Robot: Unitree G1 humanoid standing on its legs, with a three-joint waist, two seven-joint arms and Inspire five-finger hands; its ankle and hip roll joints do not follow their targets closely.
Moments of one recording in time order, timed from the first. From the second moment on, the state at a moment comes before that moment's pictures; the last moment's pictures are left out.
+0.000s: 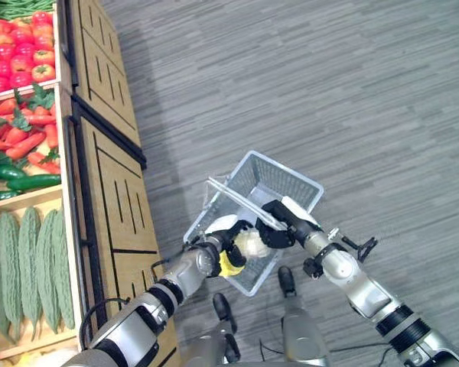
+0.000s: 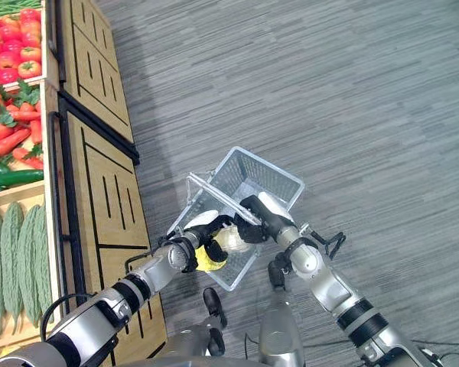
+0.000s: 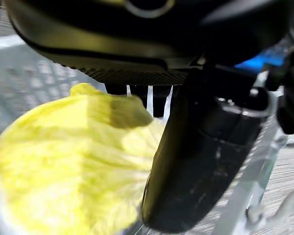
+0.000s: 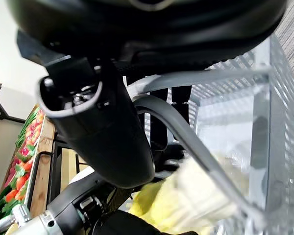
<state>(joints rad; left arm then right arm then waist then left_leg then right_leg) -0.52 0.18 -0.70 0.74 0.37 0.06 0.05 -0.21 -0.60 0.50 0.05 -0.11 0.08 0.00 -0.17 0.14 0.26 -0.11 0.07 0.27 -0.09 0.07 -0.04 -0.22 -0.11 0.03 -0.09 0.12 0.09</state>
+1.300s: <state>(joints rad) -0.10 0.42 -0.43 0.71 0.24 0.03 -0.06 -0.02 -0.54 0.30 0.81 -0.29 0.07 -0.05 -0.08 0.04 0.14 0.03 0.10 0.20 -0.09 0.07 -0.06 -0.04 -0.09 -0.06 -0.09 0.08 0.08</state>
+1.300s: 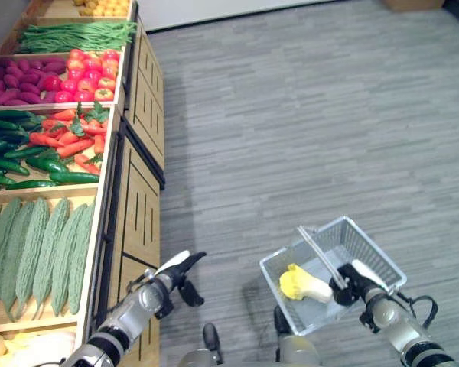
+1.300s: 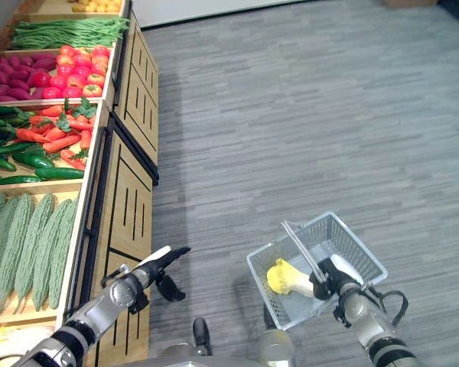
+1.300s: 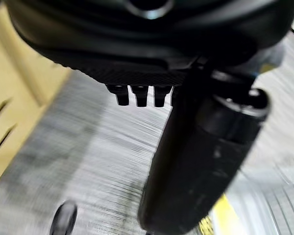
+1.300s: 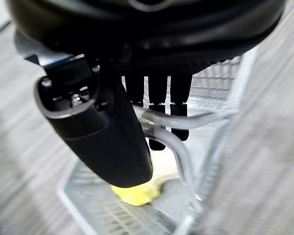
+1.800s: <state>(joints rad) 0.04 0.26 -0.25 1.23 0.26 0.06 0.17 0.03 -0.31 0.20 1.23 -0.10 0.03 -0.13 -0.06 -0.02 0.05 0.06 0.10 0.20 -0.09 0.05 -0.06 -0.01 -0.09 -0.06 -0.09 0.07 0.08</state>
